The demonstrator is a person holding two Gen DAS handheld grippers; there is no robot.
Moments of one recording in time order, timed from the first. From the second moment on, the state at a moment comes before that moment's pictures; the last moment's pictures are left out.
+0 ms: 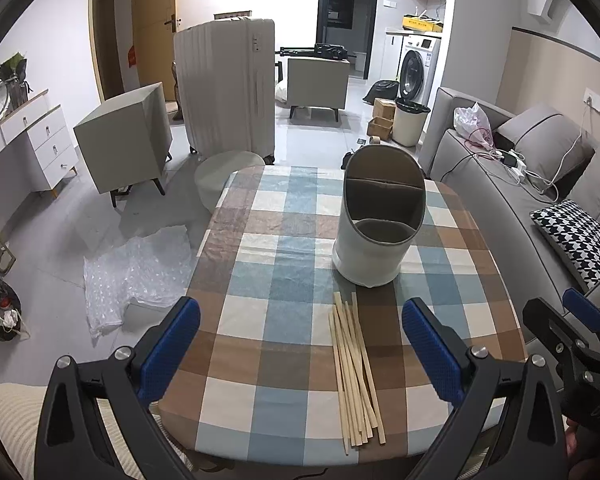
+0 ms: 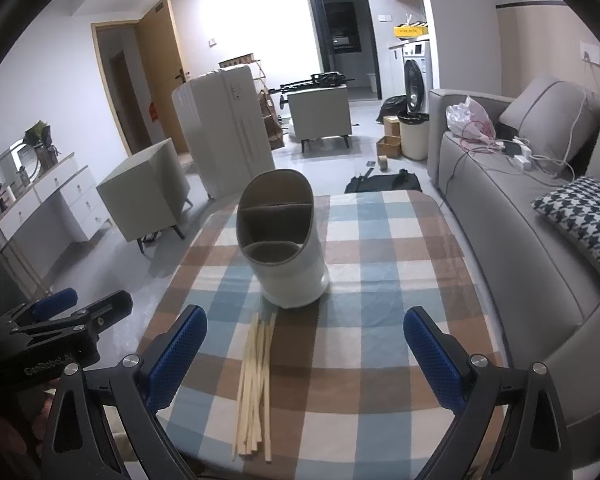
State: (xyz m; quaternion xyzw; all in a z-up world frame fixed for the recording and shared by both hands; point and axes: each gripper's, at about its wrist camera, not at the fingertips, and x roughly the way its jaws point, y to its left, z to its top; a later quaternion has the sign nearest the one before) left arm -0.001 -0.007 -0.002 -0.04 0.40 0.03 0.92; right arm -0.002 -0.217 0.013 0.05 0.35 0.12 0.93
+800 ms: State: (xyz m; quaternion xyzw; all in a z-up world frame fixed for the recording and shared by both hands) left arm -0.001 -0.006 -0.004 -0.04 0.39 0.03 0.92; right arm -0.001 -0.219 0.014 0.05 0.35 0.11 0.93
